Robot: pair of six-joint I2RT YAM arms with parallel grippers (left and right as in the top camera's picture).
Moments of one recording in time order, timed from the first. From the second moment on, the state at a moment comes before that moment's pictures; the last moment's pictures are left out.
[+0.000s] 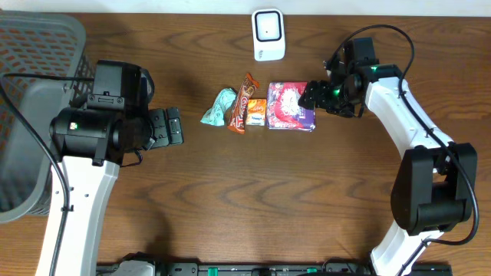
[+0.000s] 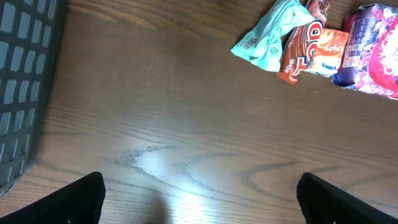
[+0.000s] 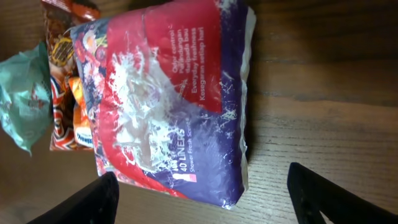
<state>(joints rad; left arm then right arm) -0.12 1.31 1.45 -1.31 0.02 -0.28 0.13 1.92 1.45 -0.79 -0.36 0.28</state>
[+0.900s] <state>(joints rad) -0.12 1.31 1.45 -1.31 0.02 -0.28 0.23 1.90 1.31 -0.73 -0.23 0.30</state>
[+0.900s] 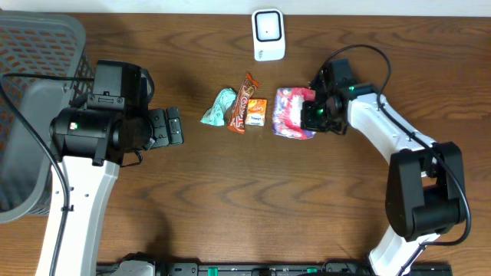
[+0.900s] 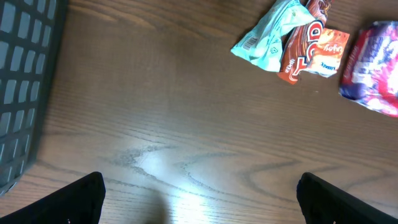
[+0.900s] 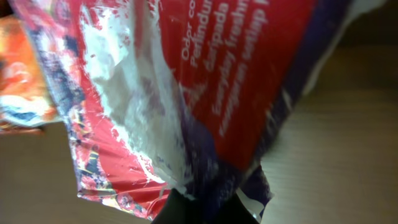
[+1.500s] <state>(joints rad) -0.12 1.31 1.45 -1.31 0.02 -0.28 0.39 1.86 1.43 -1.01 0.46 0.42</state>
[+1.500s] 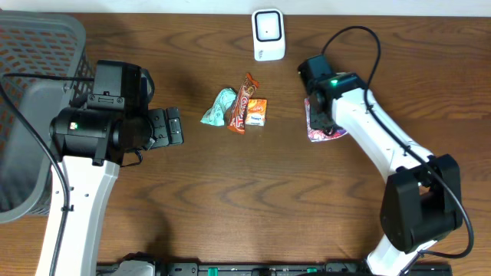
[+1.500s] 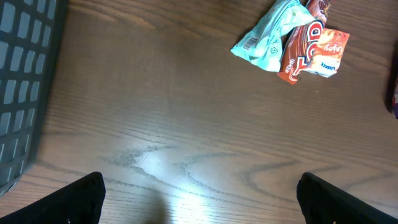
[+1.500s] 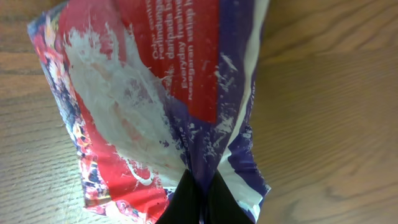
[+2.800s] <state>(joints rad) -0.12 1.31 1.45 -1.31 0.02 -0.28 0.72 1.88 1.44 -0.85 0.54 0.53</state>
